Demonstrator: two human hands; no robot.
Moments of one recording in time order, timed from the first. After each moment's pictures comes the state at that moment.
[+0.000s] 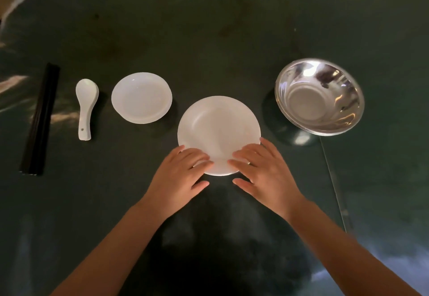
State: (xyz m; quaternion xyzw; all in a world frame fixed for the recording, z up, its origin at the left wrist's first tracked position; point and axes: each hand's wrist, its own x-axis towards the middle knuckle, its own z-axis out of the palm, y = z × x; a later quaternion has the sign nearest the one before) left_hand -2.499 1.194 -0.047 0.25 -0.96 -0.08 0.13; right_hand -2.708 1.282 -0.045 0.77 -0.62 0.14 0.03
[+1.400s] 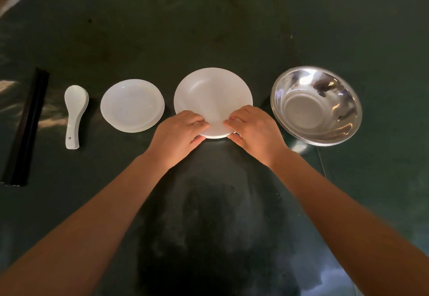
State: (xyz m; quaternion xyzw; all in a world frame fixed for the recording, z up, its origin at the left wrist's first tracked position) left_hand -2.545 1.111 -0.047 0.27 -0.95 -0.08 0.14; right_hand -2.744 1.187 -0.043 0.77 -0.63 0.10 0.02
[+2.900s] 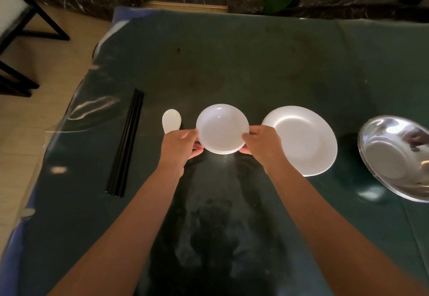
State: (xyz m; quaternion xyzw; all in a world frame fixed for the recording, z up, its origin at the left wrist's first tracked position) left_hand -2.418 1.037 -0.014 0.66 -0.36 -0.58 0.31; right_hand -2.586 1.072 -0.022 0.38 -0.79 0.29 -0.39
